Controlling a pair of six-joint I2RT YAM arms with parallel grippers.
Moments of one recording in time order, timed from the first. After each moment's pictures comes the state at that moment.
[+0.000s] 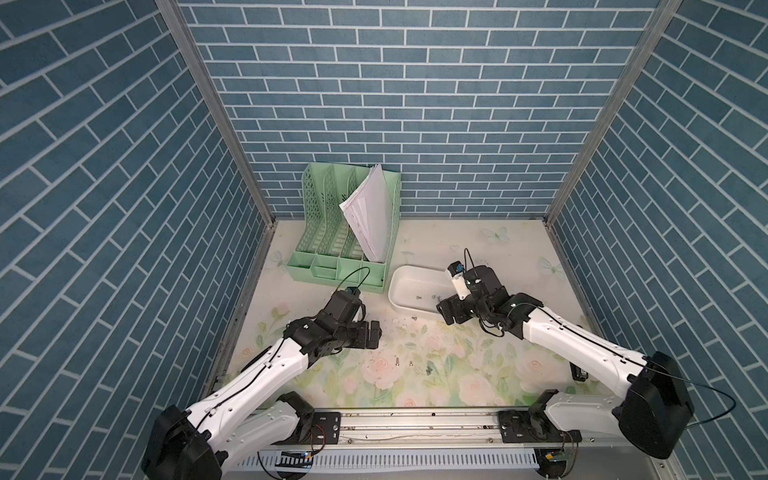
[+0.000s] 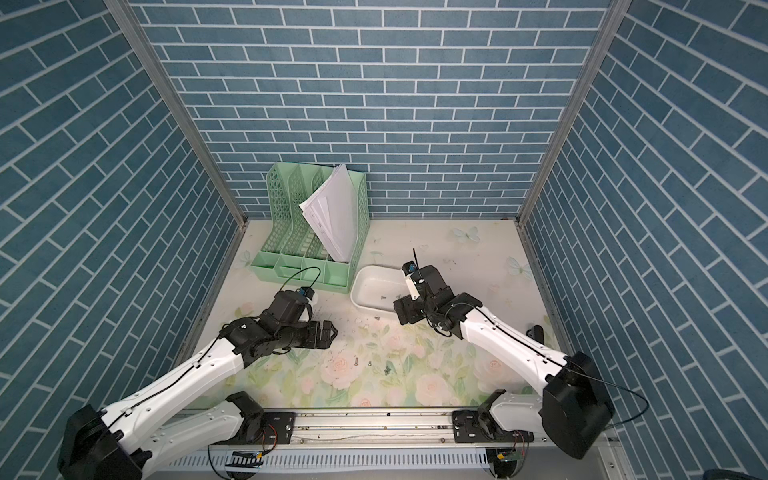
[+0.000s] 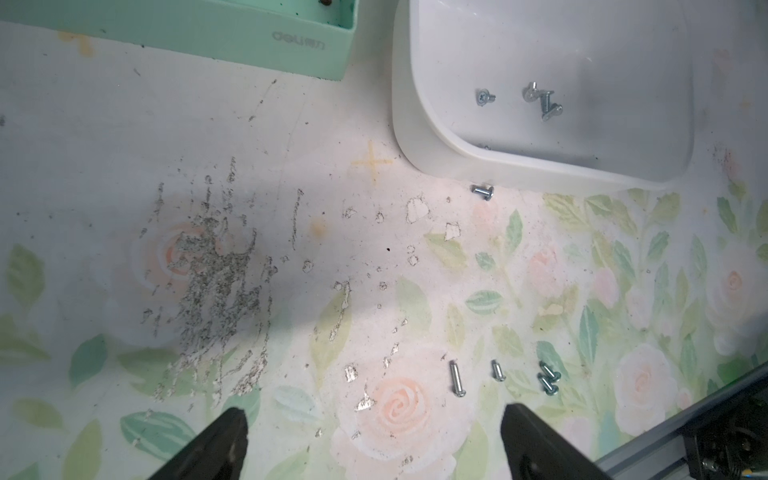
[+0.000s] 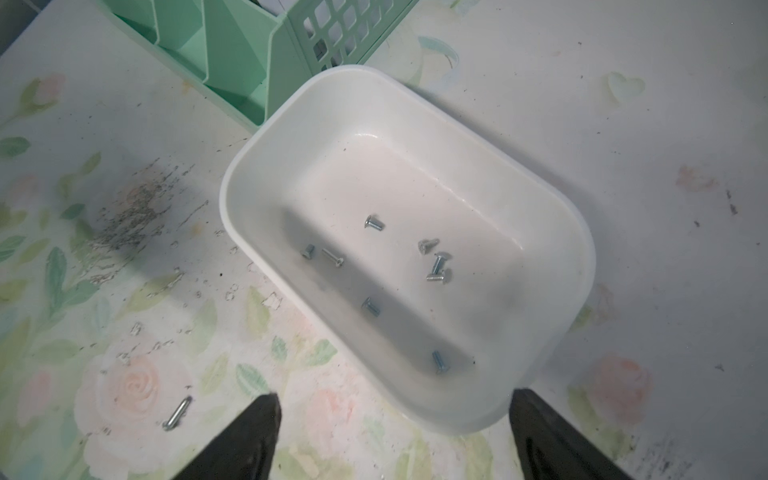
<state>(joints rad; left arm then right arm) -0.64 1.01 0.70 -0.67 0.04 -0.52 0.73 1.23 0.87 -0.46 -0.02 0.19</state>
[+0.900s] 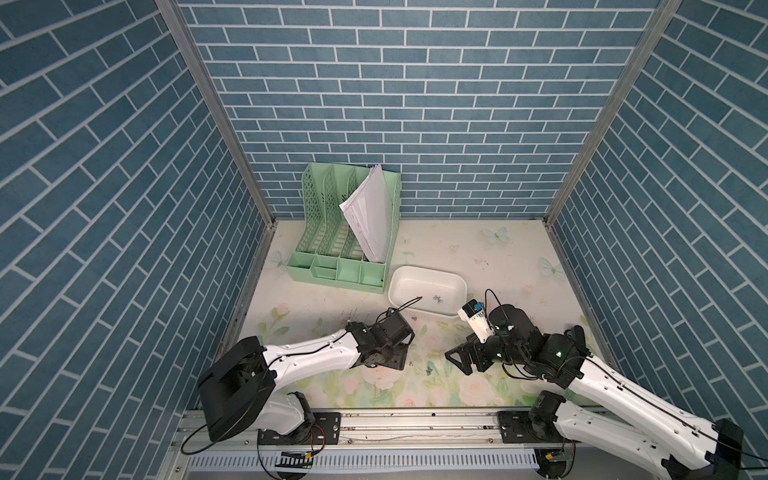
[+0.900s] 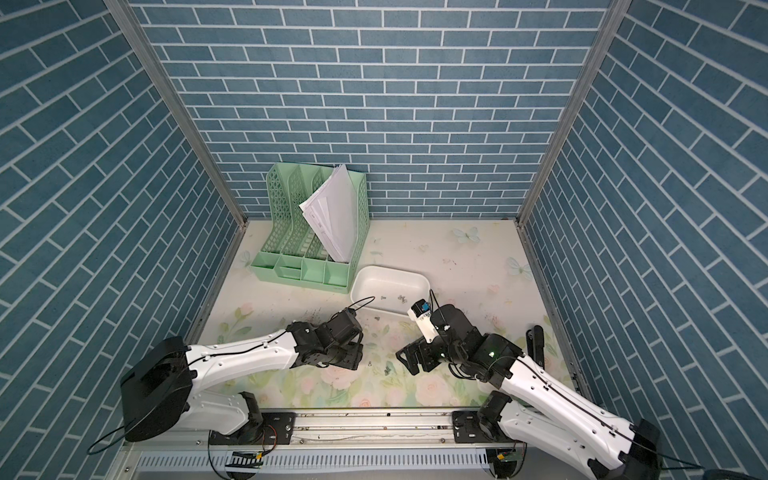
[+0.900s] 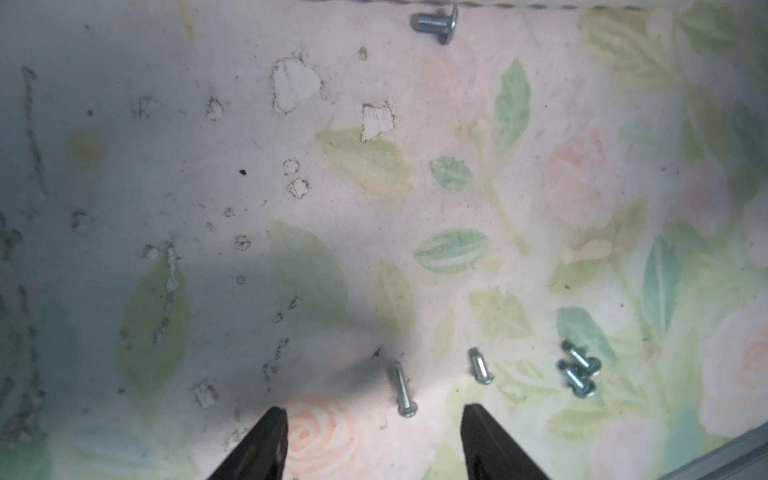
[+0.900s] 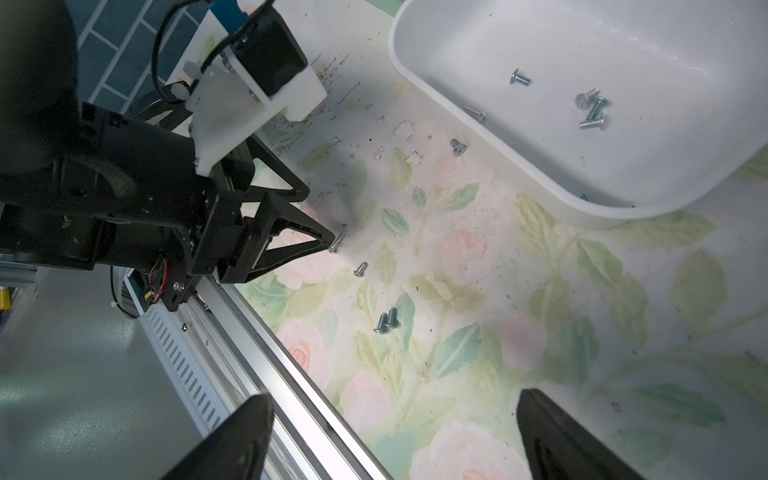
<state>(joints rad) -1.00 1.41 0.76 -0.54 -0.08 -0.72 0.89 0.81 0.68 -0.69 -0.20 0.36</state>
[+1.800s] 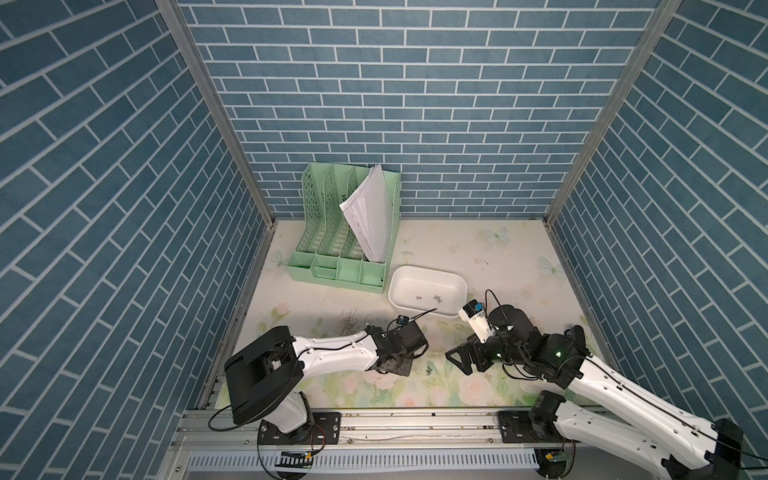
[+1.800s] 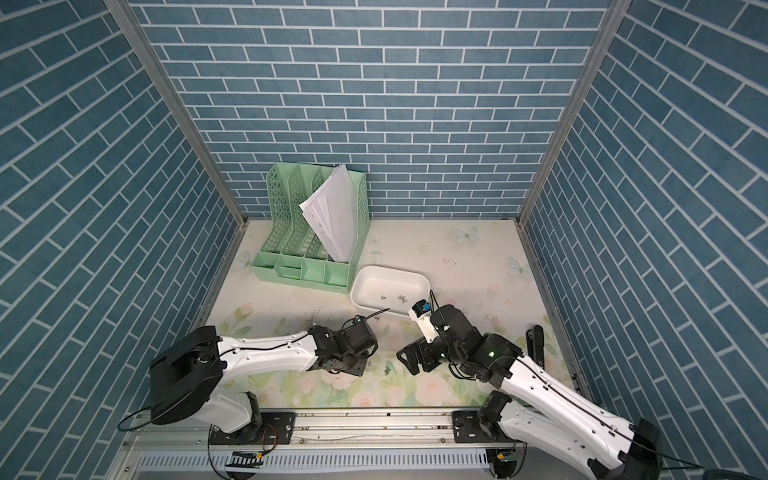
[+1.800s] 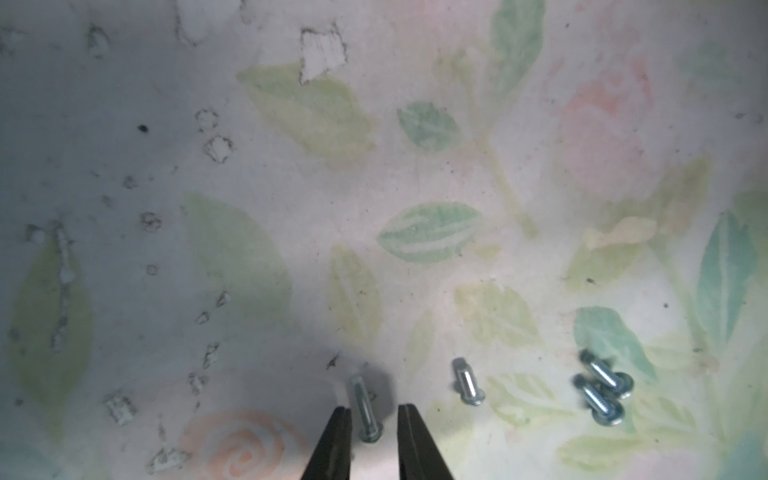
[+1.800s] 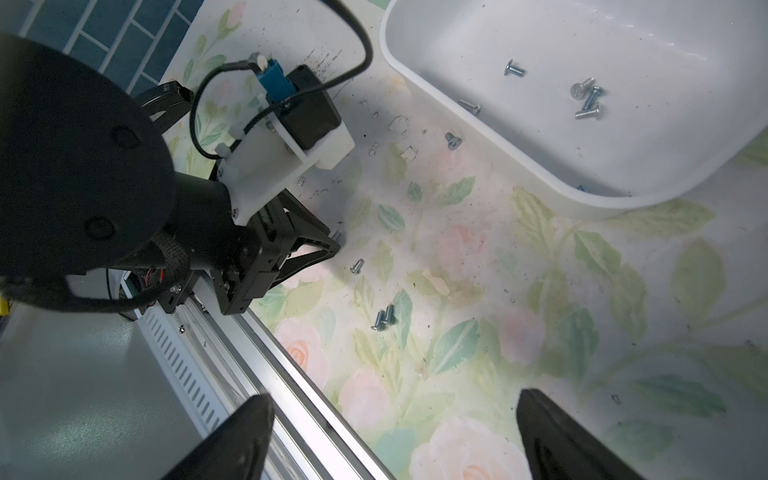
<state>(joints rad) -1.09 1.55 0.81 -0.54 -0.12 -0.78 0.89 0.81 0.68 -0.69 -0.20 0.37</state>
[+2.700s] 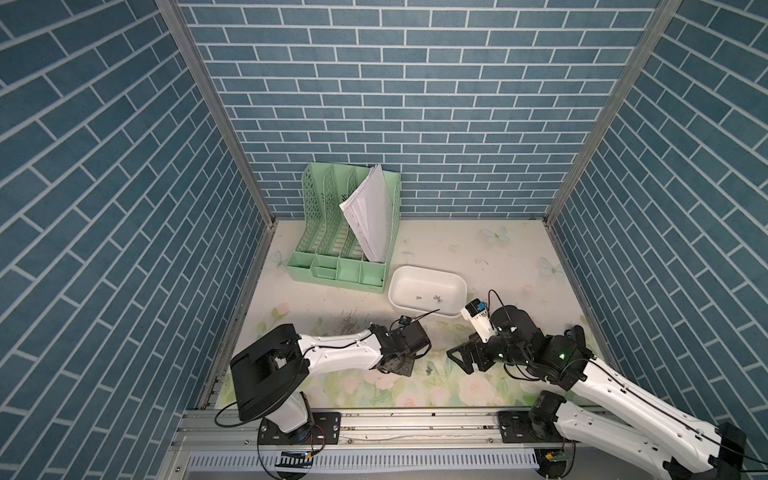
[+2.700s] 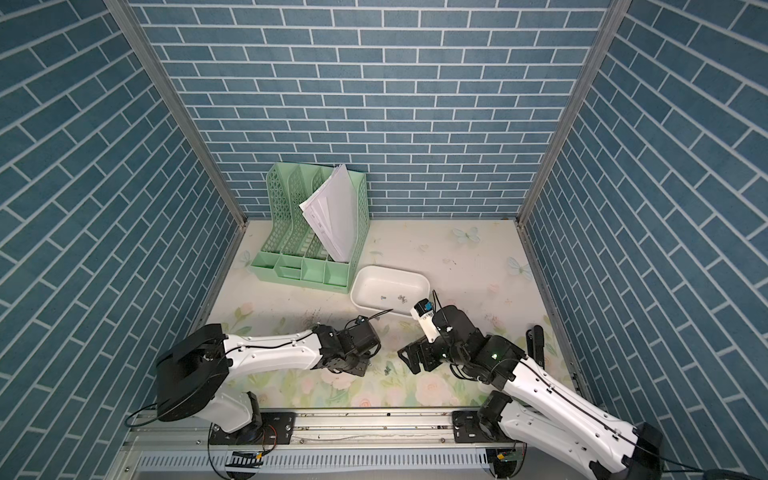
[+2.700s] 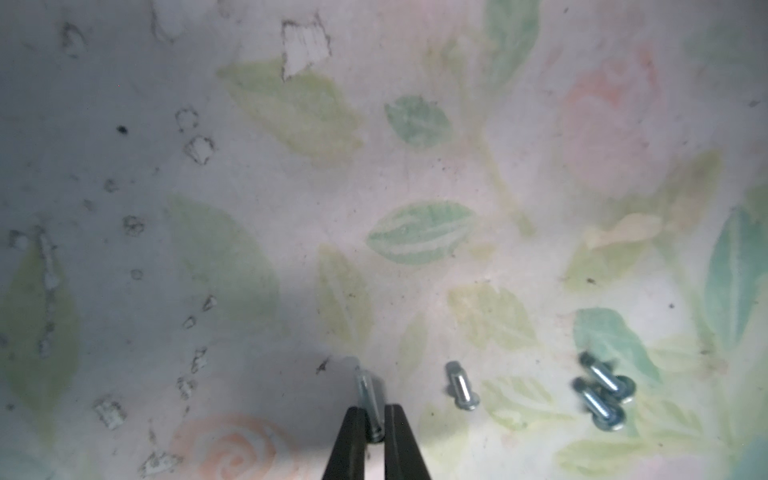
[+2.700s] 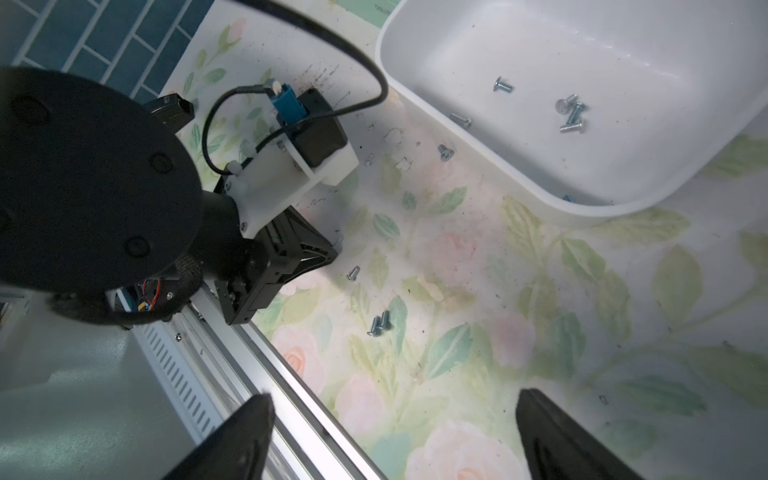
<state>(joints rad) -1.09 1.56 0.84 -0.57 -0.12 -0.76 0.89 0.78 0.68 -0.69 -0.16 0.37</state>
